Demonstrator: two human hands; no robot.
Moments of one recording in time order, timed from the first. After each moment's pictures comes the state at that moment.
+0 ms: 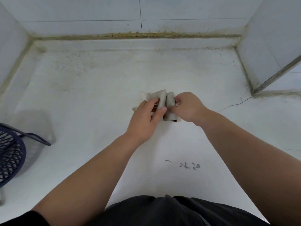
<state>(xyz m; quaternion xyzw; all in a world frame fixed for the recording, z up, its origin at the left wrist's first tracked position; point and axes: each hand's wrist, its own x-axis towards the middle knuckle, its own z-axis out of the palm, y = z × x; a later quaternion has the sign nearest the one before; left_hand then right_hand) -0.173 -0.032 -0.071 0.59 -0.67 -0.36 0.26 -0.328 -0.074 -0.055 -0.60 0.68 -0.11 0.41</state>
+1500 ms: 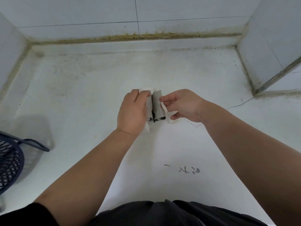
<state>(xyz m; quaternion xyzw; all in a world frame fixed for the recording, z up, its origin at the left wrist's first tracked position) -0.163 -0.060 -0.075 0.59 -0.74 -0.08 0.31 -0.329 -0.088 -0.038 -0.47 0.59 -0.20 0.63</state>
